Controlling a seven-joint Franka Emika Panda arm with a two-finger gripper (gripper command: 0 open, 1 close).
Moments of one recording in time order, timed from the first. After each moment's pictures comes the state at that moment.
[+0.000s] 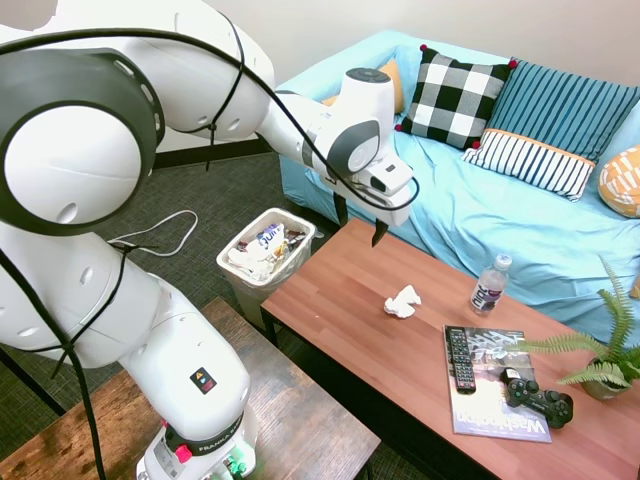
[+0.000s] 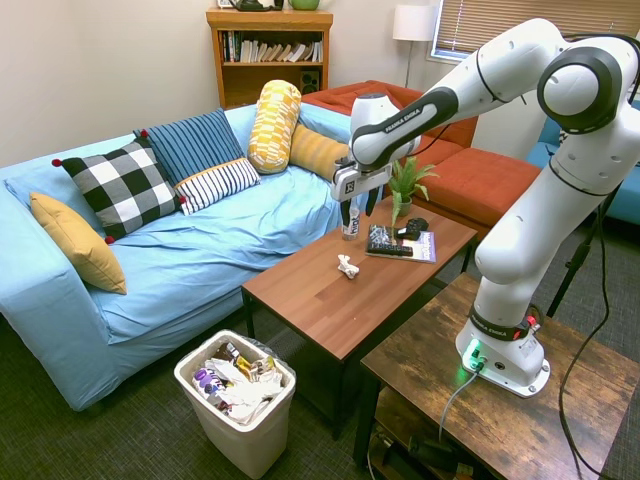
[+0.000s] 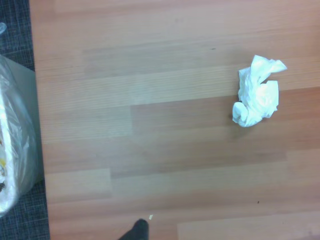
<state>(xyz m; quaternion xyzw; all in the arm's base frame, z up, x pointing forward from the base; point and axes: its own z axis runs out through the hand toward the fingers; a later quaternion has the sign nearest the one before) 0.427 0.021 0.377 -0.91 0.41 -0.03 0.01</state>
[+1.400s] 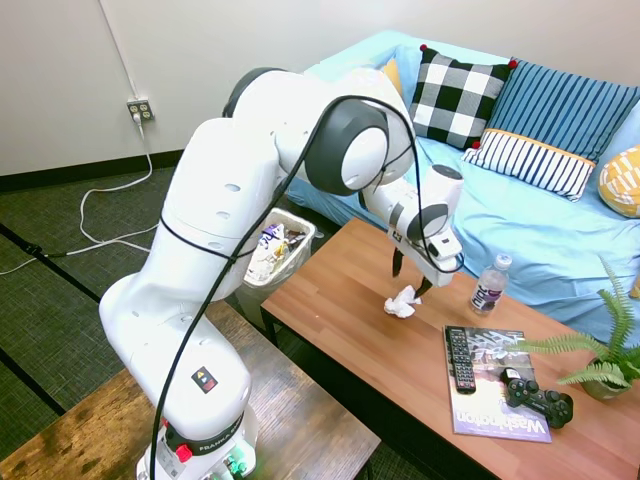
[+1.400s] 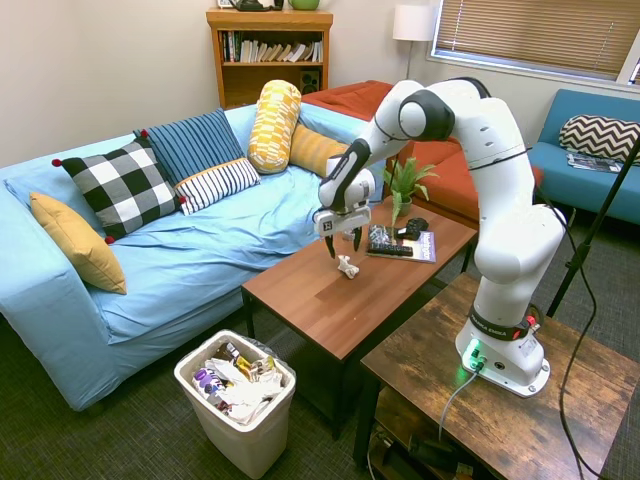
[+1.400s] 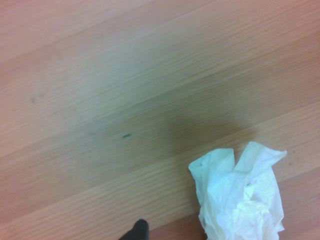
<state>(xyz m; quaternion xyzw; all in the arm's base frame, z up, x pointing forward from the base) 0.580 -0.069 0.143 -0.84 0.54 0.06 -0.03</state>
